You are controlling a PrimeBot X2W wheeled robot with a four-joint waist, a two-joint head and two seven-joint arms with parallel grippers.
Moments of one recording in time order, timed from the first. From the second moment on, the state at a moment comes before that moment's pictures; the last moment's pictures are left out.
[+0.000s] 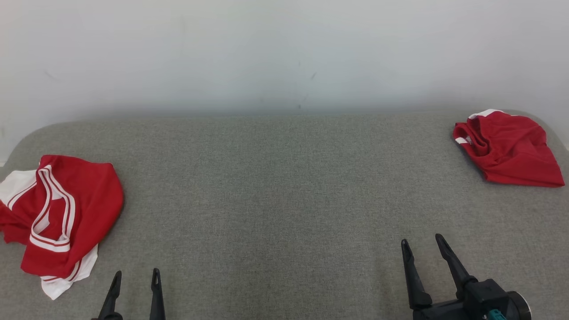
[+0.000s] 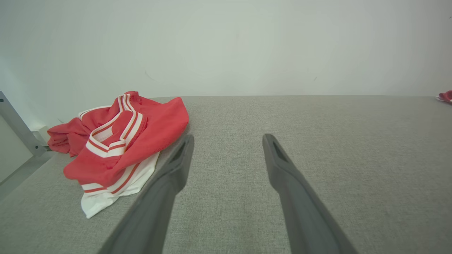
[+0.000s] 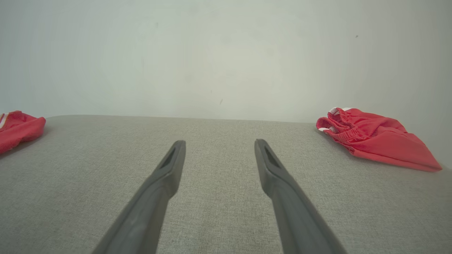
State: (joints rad) left arm 0.05 0.08 0.01 0.20 -0.09 -0.03 -0.26; right arm 0.00 -0.05 0.03 0.19 0.03 0.13 -0.26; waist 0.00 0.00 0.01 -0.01
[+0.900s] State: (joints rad) left arm 0.06 0.08 0.01 0.17 -0.12 -0.01 -0.26; right arm 0.02 -0.05 0.00 0.18 0.13 0.13 -0.26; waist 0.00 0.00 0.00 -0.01
